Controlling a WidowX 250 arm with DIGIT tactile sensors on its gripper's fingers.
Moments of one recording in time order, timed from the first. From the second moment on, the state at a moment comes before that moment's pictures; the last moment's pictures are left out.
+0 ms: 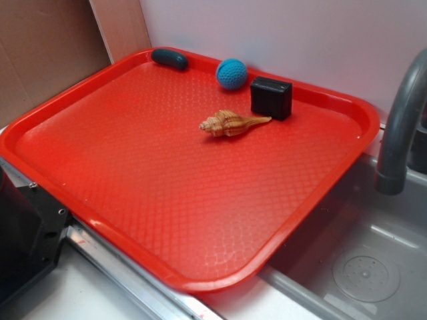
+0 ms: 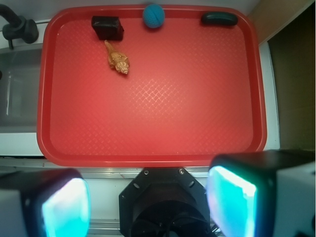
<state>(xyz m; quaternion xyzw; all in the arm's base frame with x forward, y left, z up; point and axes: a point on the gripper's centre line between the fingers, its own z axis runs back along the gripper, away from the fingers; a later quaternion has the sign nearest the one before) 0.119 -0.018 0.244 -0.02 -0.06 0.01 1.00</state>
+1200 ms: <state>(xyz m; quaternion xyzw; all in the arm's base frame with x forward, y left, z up) 0.307 -0.044 0.144 -0.02 -0.12 -0.46 0.88</state>
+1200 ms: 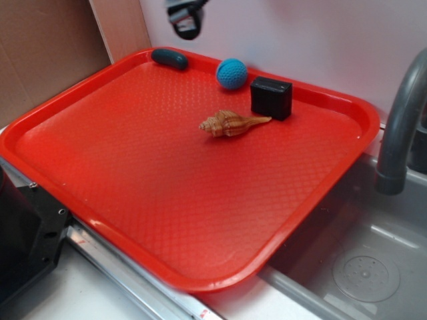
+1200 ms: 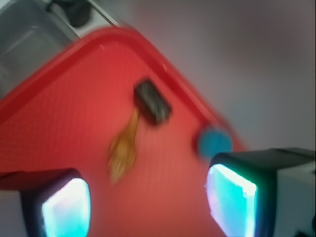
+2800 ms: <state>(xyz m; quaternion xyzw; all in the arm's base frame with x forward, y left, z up) 0.309 -0.025 0.076 0.01 -0.12 -0.49 0.86</state>
